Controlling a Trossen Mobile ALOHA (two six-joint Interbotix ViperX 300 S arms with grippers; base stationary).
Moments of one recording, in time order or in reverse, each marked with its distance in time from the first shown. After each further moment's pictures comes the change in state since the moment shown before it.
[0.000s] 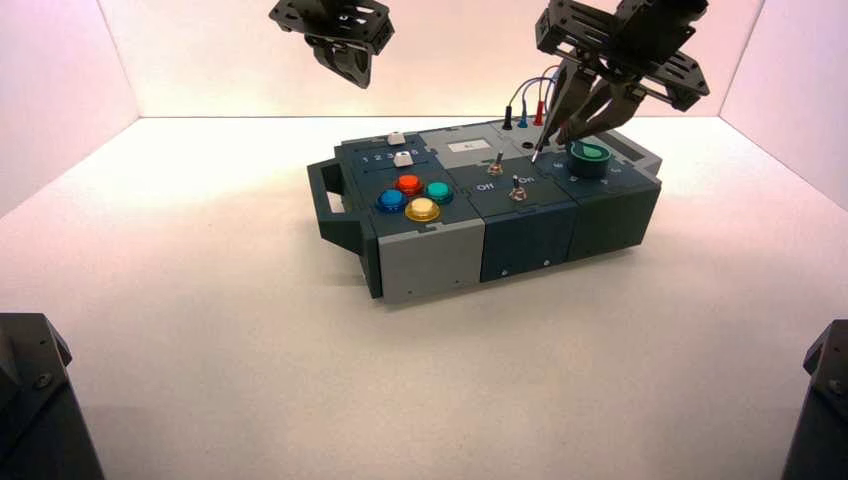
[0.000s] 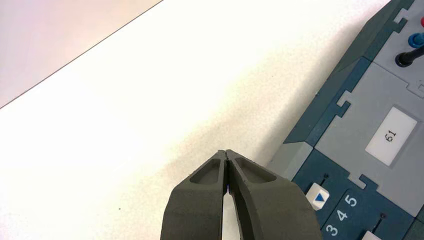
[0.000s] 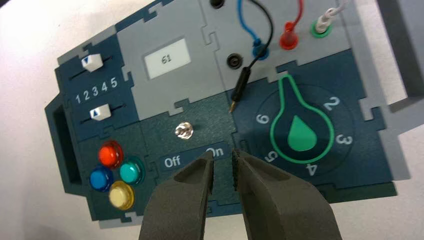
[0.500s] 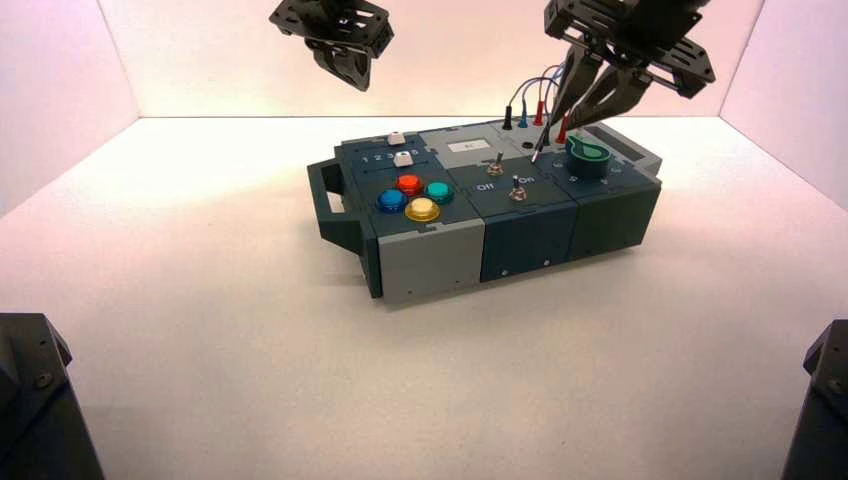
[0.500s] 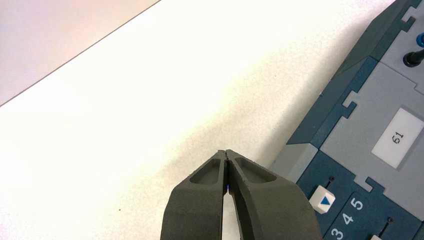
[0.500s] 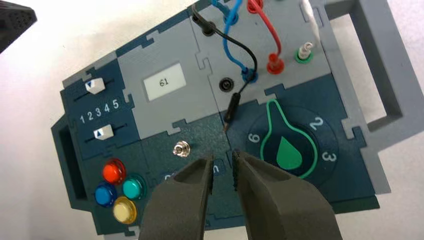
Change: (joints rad) left arm 0.003 0.012 -0.009 0.002 -0.003 0.000; right arm -0.035 0.014 -0.051 -0.002 0.032 -0.002
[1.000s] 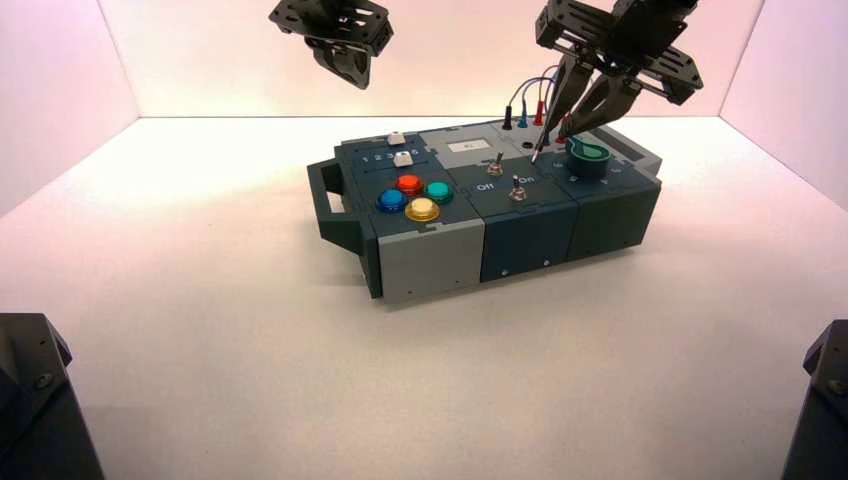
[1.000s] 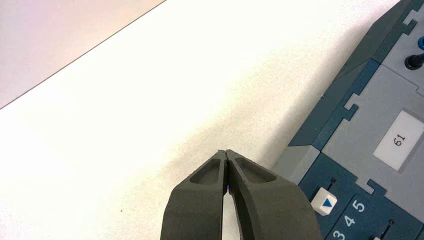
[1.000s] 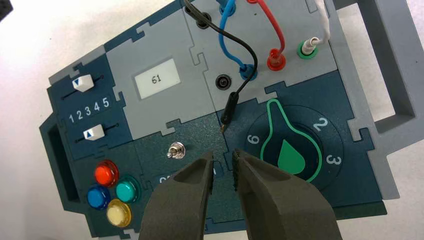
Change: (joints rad) left arm 0.003 0.000 -0.002 -0.002 0.000 0.000; right arm -0.003 0.052 -0.018 -0.002 0.011 0.000
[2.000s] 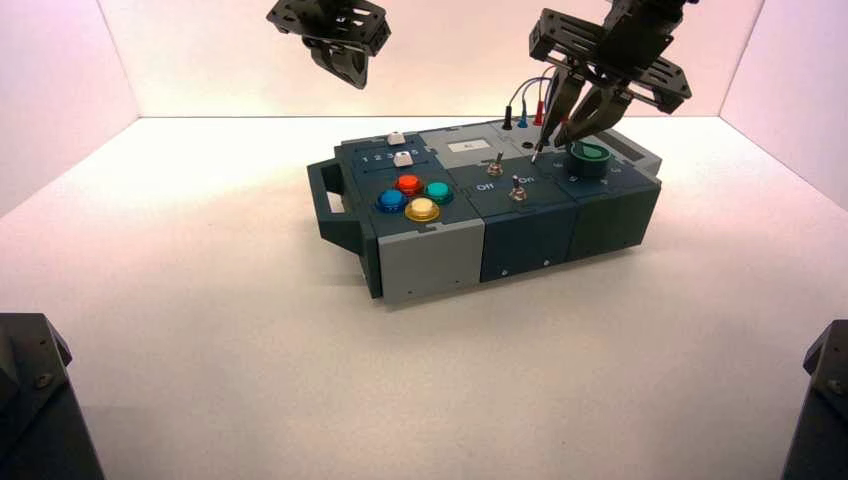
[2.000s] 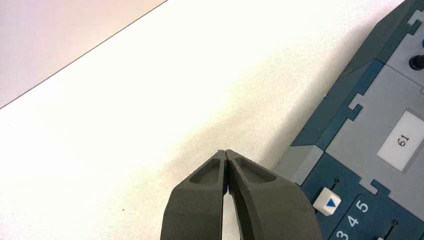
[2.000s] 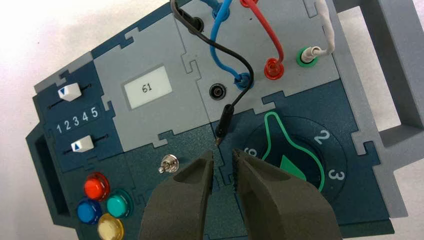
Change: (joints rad) left arm 0.008 0.000 -0.002 0.000 -0.002 0.000; right arm 0.000 0.058 -0.023 0.002 -0.028 0.000
